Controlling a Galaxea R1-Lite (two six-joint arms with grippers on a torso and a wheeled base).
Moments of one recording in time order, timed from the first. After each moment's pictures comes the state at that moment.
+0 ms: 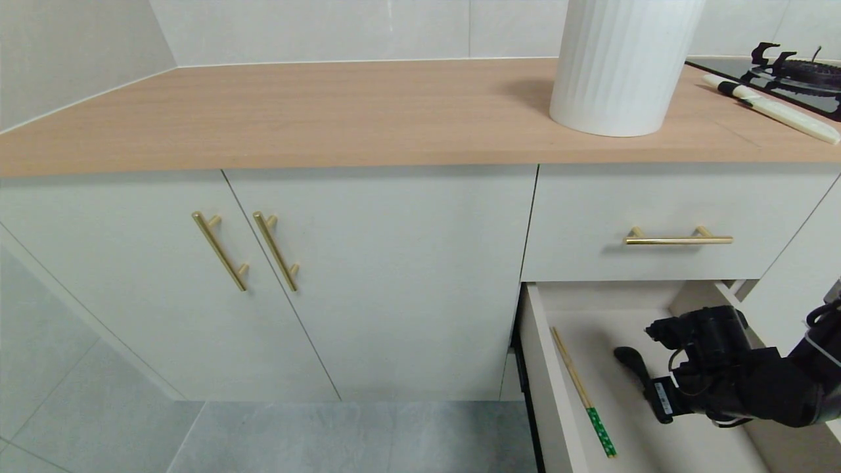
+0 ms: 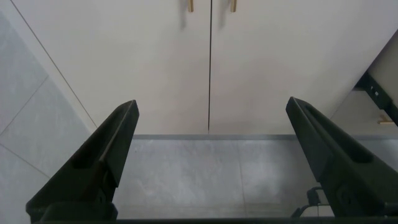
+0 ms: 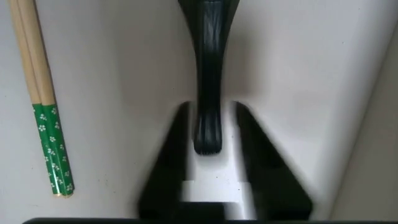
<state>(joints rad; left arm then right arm) 0.01 0.00 0.00 0.00 0.00 0.00 0.11 2.06 -0.58 -0.57 -0.11 -0.07</state>
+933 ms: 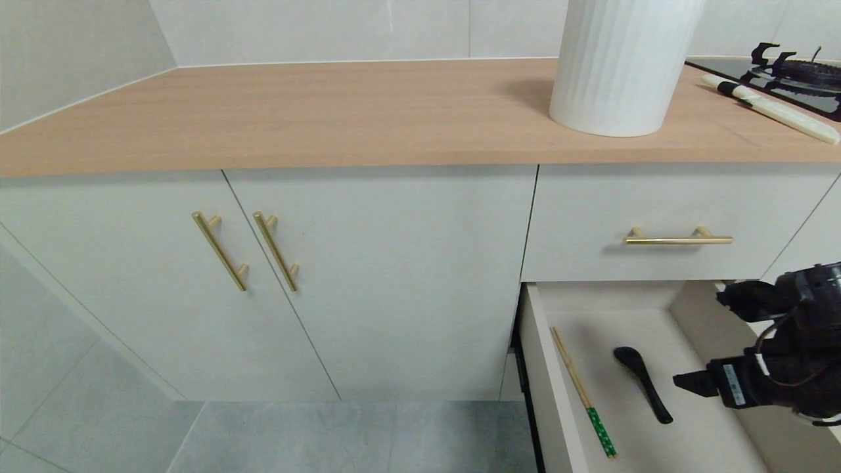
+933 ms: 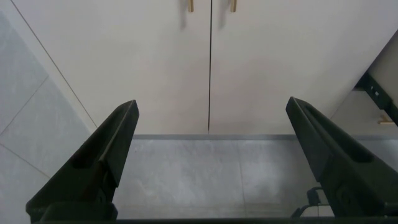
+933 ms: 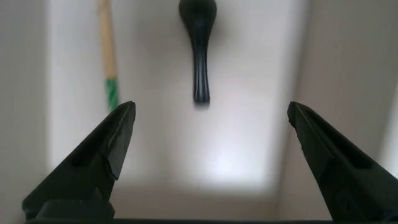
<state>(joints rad) 0.01 0.00 0.00 0.00 0.00 0.00 0.13 1.52 -0.59 -0.09 -0.10 -0.01</state>
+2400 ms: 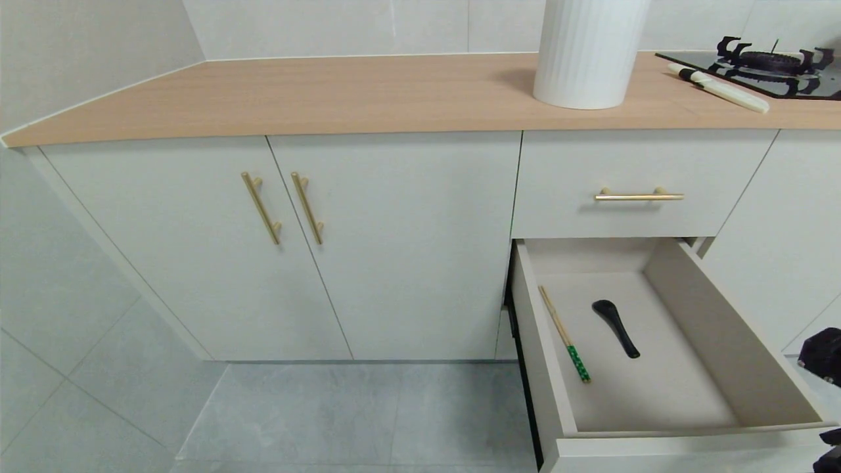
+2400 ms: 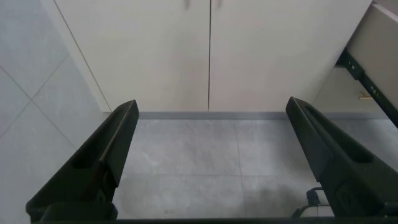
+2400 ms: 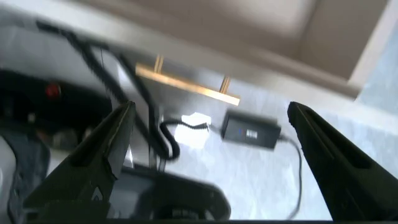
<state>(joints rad) 0.01 0.00 0.00 0.00 0.00 0.00 0.28 1.14 -0.65 0.51 -0.09 -0.09</state>
